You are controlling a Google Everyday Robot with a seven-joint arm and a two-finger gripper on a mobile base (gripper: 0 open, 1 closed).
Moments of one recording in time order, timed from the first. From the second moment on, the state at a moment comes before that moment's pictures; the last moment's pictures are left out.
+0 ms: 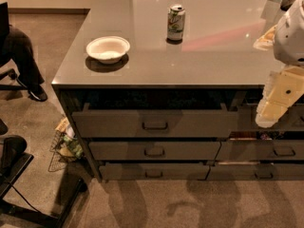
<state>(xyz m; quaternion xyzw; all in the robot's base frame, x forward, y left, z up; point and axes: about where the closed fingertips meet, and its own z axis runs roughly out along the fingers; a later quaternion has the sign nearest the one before) 0.438 -0.217 0.976 -0.60 0.78 -0.03 0.16</state>
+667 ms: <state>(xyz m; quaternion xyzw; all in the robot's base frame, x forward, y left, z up) 0.445 -0.217 0.967 -0.60 0.78 -0.04 0.18</state>
